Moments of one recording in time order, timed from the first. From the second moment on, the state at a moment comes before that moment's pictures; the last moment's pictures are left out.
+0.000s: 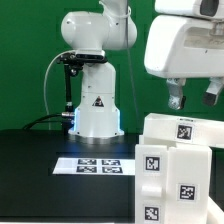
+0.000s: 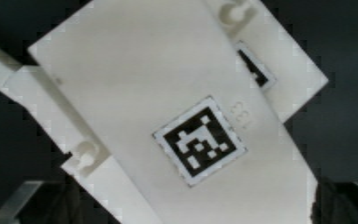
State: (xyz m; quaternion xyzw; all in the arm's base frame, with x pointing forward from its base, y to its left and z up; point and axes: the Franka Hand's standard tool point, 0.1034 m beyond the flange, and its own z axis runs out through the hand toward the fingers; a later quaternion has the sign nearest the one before) arm 0.610 0.108 0.183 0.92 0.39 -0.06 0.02
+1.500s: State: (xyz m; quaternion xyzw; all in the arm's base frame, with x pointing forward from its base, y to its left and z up) arm 0.599 0.095 0.156 0.85 0.53 -0.08 0.01
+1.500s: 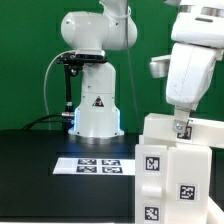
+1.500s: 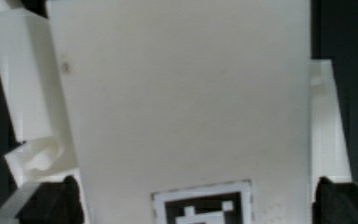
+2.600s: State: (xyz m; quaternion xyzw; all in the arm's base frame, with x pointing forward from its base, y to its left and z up) arm 0.595 0.087 0.155 0.93 0.35 -0.09 0.02
